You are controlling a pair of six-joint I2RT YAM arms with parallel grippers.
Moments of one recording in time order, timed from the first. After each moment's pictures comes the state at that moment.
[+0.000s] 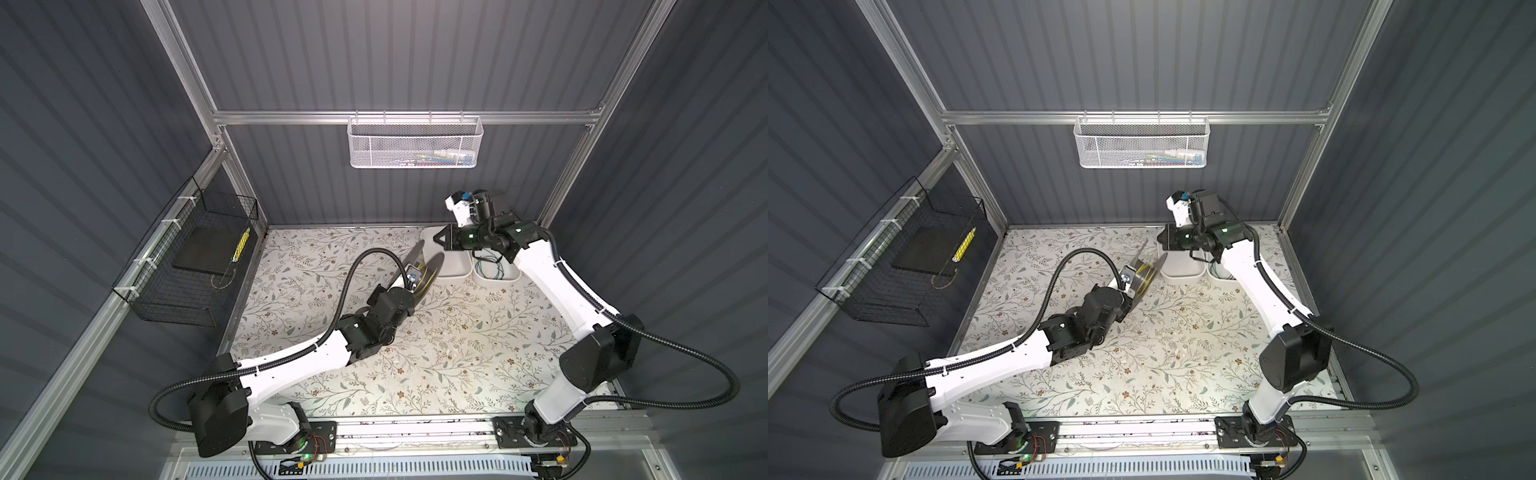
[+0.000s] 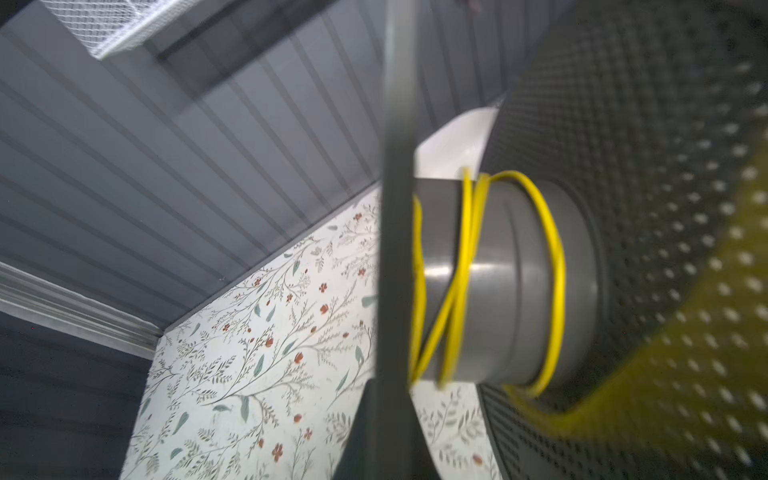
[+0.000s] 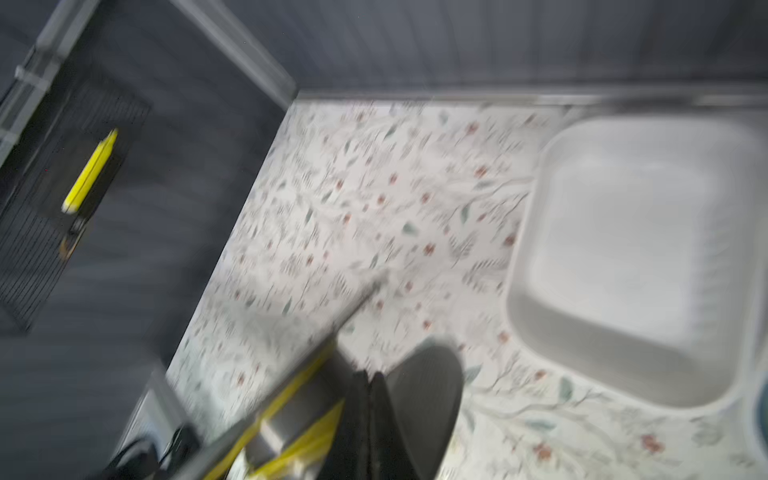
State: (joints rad) left arm -1.05 1.32 0.92 -0.12 -0.69 0.15; right arm 0.34 1.70 1.76 -0.65 -0.36 0.31
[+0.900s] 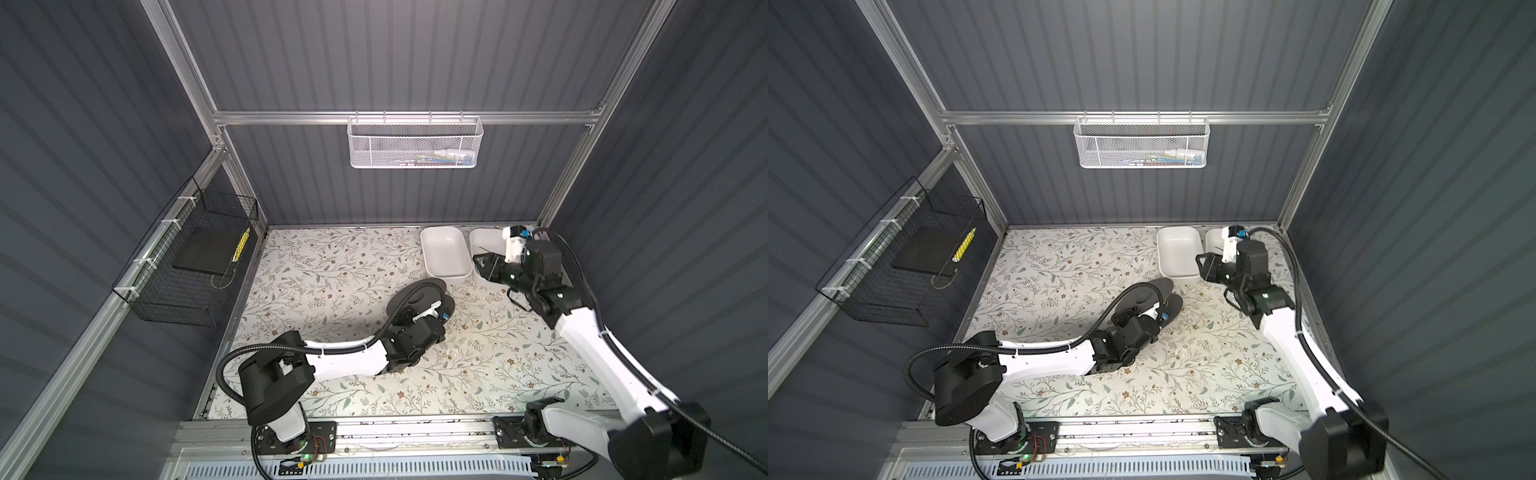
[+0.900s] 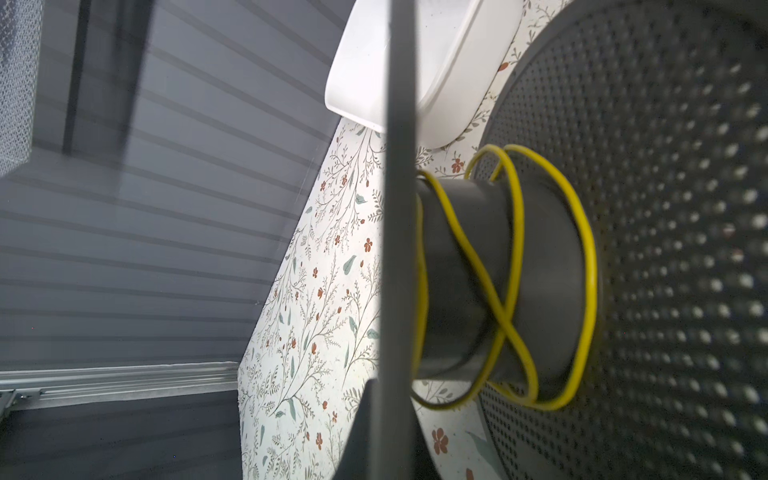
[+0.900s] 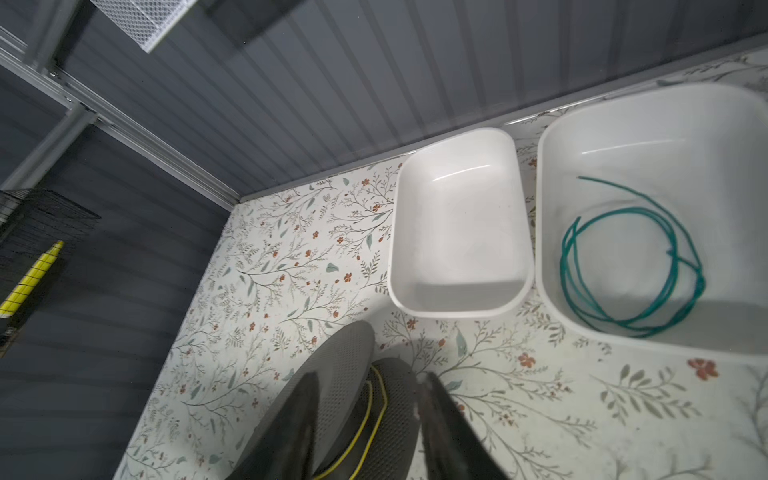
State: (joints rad) left arm -1.17 1.67 0.97 -0.05 -0.87 0.41; right arm 0.21 1.07 0.89 -0.26 -0.27 0.47
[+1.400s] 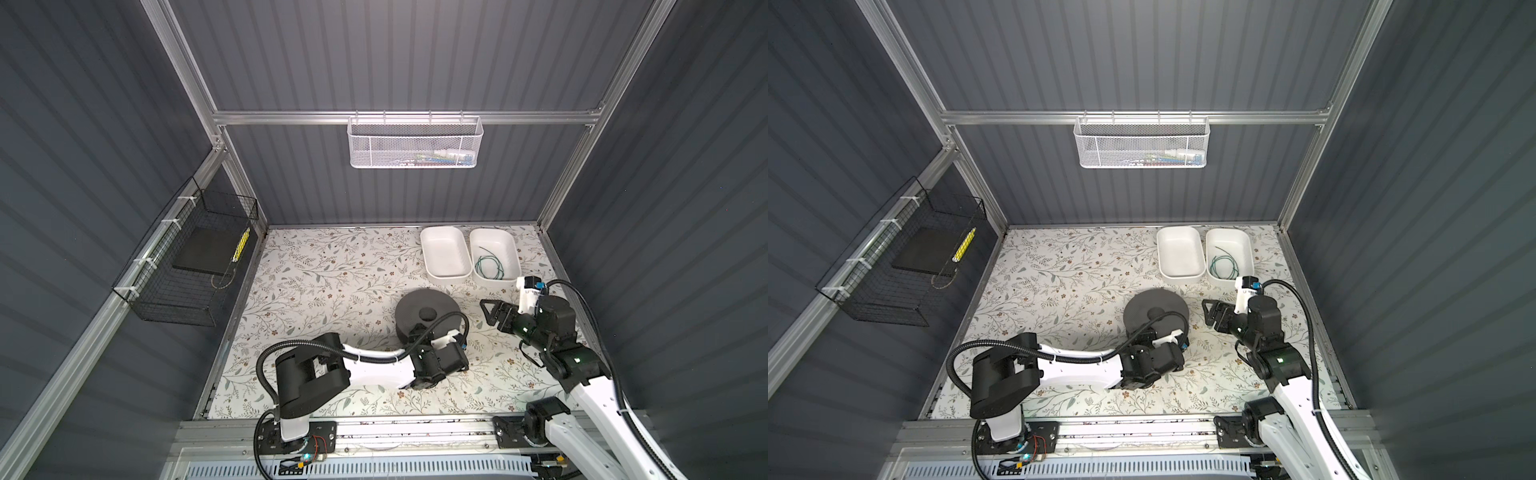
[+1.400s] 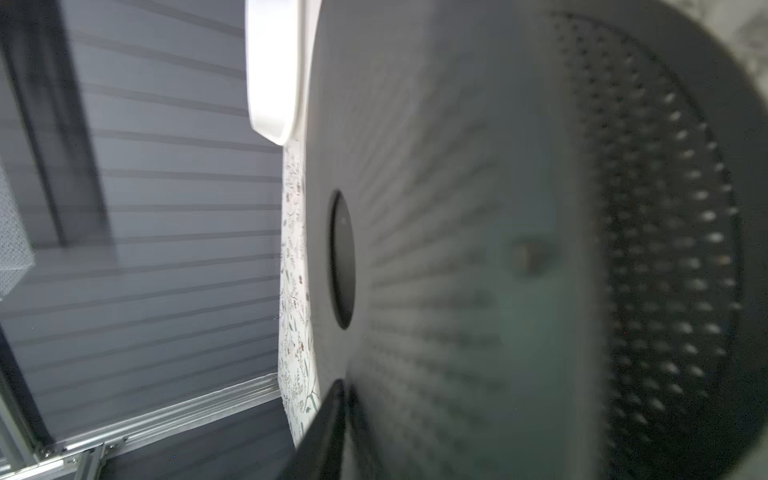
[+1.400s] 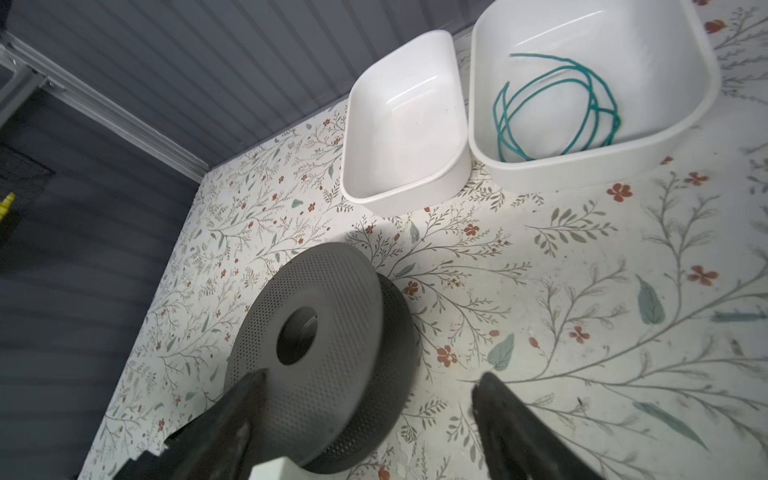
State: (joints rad) left arm -1.30 1.83 1.07 -0.32 -0.92 0.38; right arm 0.21 0.66 0.57 -0.40 -0.20 0.50
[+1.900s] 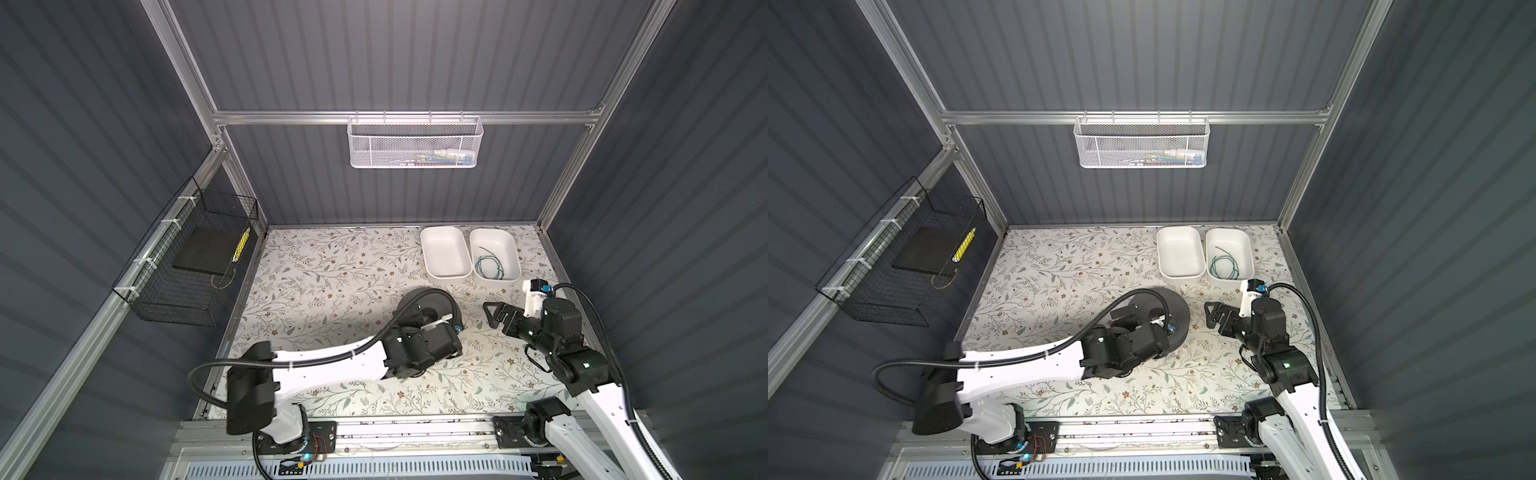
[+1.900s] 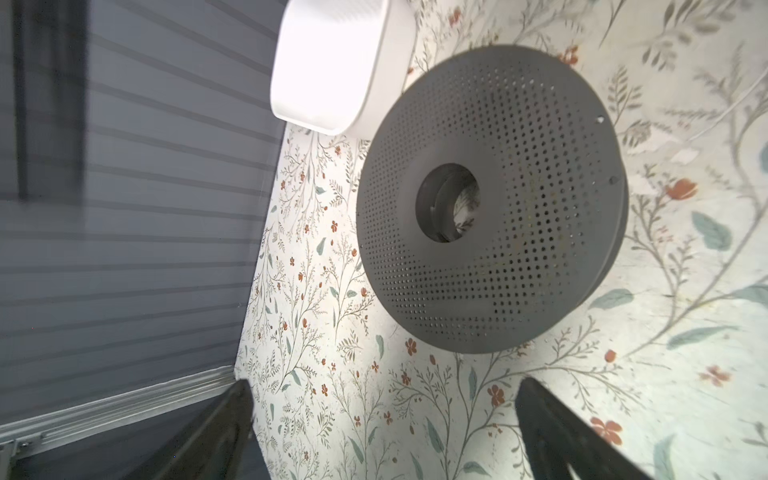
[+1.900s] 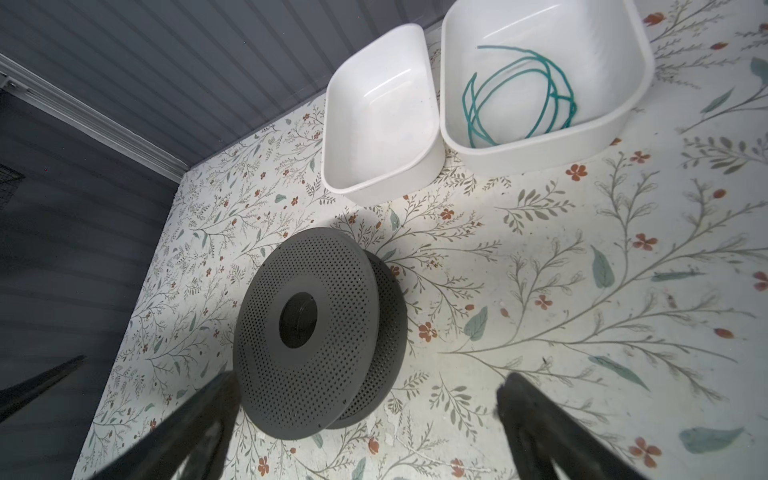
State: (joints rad) left arm -1.30 1.48 1.23 -0.73 -0.75 0.22; right arm 0.20 0.62 0.64 -0.54 -0.17 0.52
